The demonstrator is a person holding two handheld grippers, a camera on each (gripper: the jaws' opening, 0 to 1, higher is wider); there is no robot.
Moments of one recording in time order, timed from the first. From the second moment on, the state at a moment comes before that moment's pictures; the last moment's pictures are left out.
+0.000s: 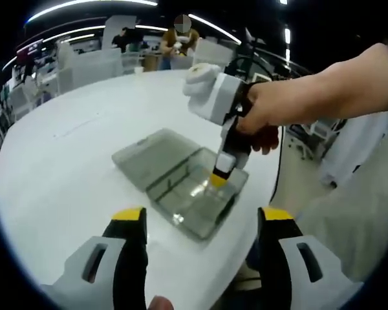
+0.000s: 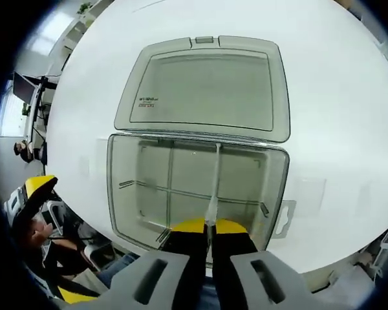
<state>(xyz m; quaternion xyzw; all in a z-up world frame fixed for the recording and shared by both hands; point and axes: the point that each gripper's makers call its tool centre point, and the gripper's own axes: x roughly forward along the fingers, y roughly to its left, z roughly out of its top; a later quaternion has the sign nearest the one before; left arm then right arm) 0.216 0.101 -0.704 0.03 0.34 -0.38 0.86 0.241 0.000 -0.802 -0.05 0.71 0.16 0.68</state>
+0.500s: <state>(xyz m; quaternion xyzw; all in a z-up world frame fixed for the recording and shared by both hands) 0.212 0.105 -0.703 0.02 0.33 -0.38 0.86 0.239 0.001 -0.804 -0.07 0.71 0.13 0.69</state>
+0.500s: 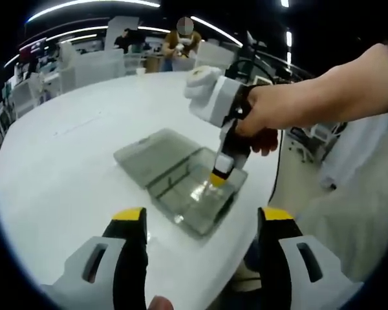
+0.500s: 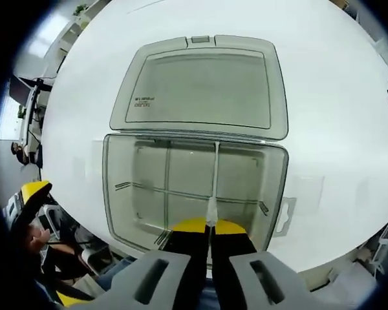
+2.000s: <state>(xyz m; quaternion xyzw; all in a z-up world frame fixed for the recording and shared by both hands) 0.212 0.137 -0.723 0.04 0.40 -0.33 0.86 0.241 0.004 -0.725 -0.12 0.40 0.51 0.75</state>
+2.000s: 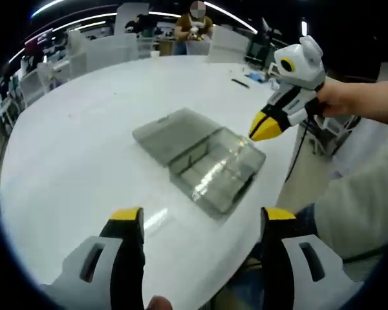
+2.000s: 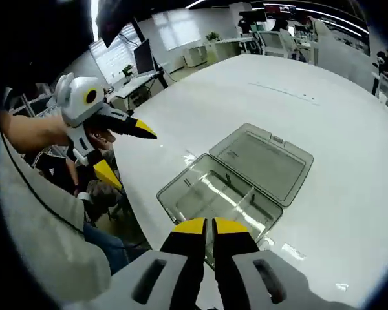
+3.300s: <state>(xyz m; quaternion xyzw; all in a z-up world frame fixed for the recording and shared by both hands) 0.230 0.165 -0.787 0.02 0.56 -0.16 0.82 0.229 -0.037 -0.714 -0.17 0.28 0.59 0.74</state>
